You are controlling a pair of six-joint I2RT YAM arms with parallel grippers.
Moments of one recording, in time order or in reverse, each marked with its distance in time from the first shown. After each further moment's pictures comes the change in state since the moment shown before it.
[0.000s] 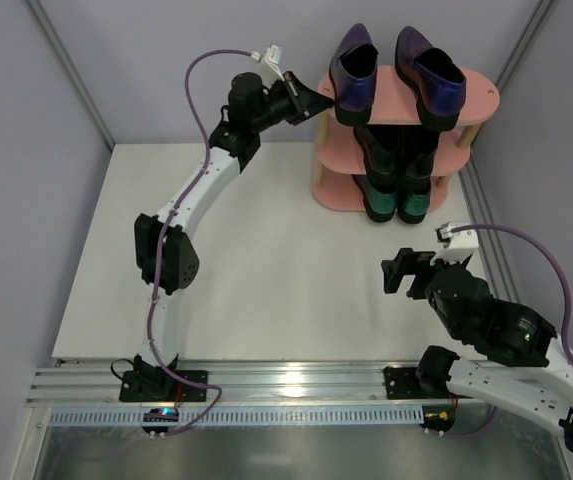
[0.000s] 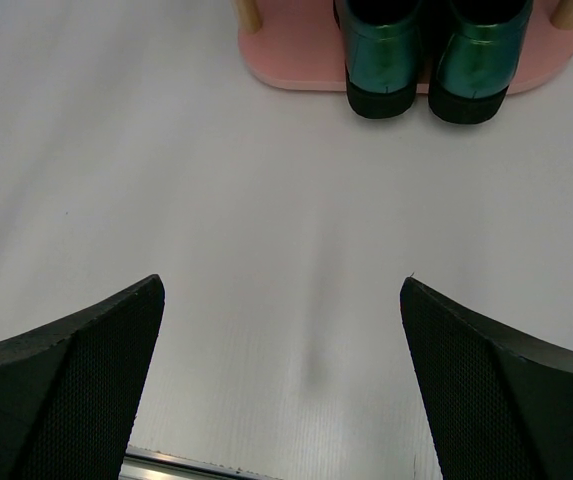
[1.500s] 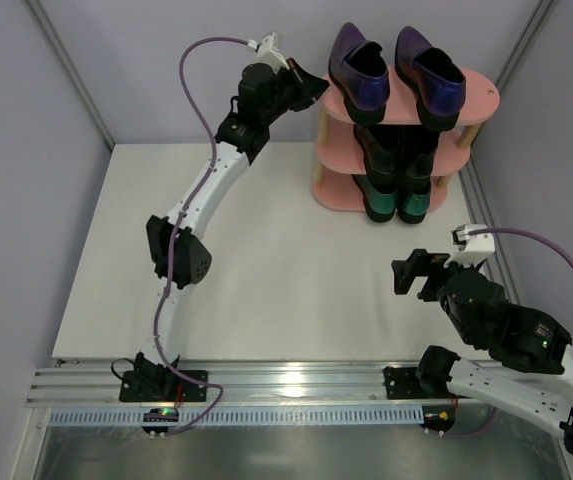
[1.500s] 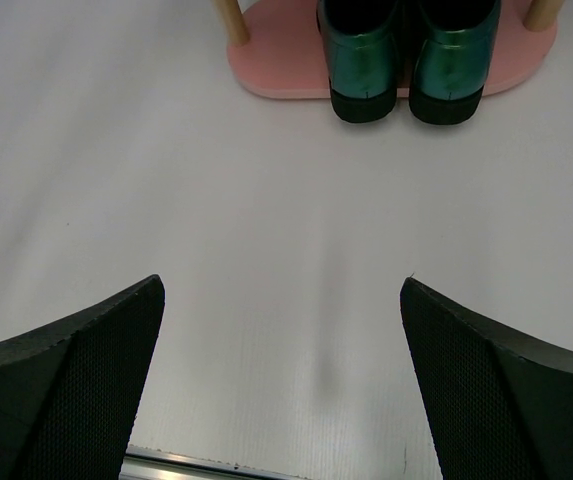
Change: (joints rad) left arm -0.039 0.119 0.275 -0.180 -0.304 0.166; right arm 0.000 -0.043 0.042 -0.072 0.026 0.024
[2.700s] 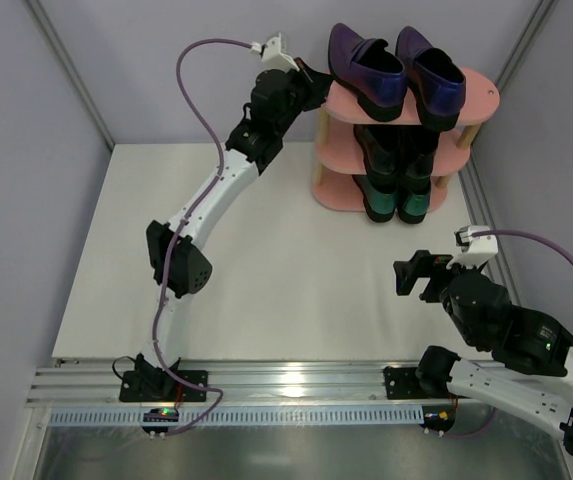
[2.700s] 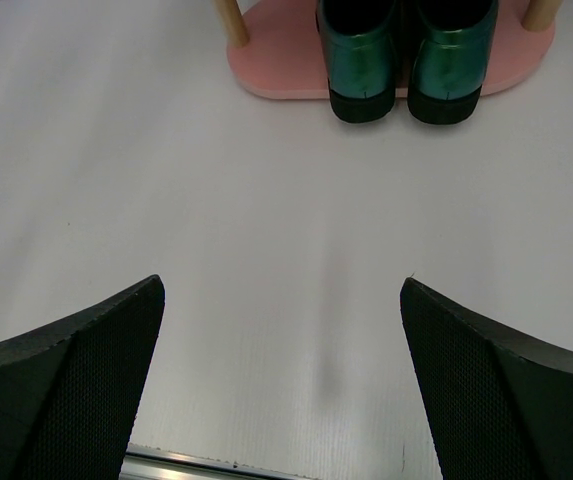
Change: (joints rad) left arm -0.090 -0.080 -0.106 0.087 -0.233 0.045; right arm 0.000 -0.016 0.000 -0.010 0.000 -0.001
